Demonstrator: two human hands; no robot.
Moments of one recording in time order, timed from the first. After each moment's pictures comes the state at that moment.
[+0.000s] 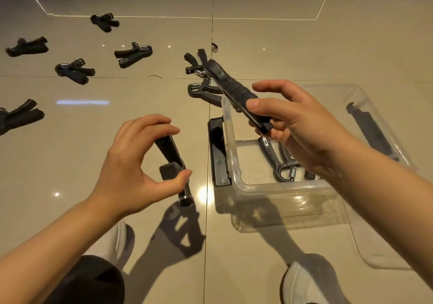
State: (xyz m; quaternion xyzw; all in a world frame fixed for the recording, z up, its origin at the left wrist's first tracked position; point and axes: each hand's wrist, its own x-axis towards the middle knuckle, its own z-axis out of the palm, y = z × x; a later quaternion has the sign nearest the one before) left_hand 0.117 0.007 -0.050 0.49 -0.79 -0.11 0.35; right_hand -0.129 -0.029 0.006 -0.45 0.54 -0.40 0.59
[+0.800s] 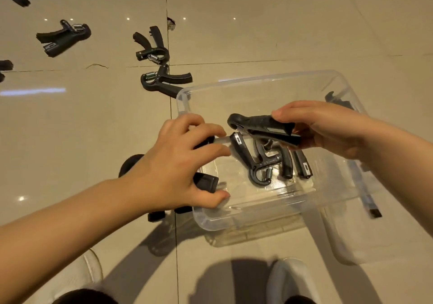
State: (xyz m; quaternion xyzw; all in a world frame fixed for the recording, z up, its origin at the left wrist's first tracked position) left_hand 0.018 -0.084 -0.087 0.30 -0.93 -0.10 0.16; right_hand -0.239 -0.095 -0.042 -0.46 0.67 -0.15 0.57
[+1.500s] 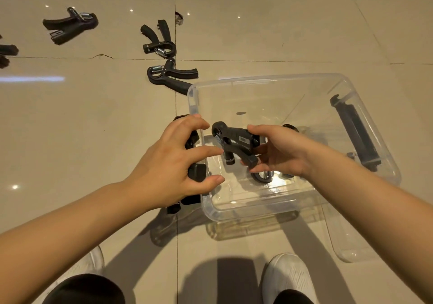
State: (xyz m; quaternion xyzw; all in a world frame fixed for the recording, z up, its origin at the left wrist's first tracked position) left_hand 0.036 -0.071 -0.113 0.40 -0.88 -0.18 0.20; right_hand -0.191 -0.093 -0.097 -0.23 0.66 -0.19 0.69
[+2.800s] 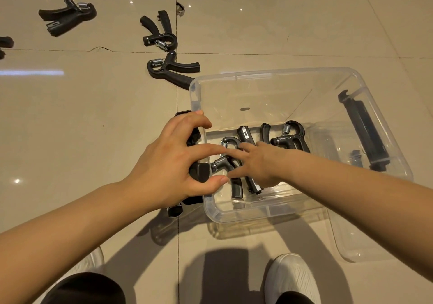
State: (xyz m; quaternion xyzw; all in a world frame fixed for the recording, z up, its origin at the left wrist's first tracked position) left_hand 0.035 -0.071 -0.112 0.40 -0.87 -0.19 0.21; right_hand -0.174 -0.098 -0.148 -0.81 0.34 0.46 0.15
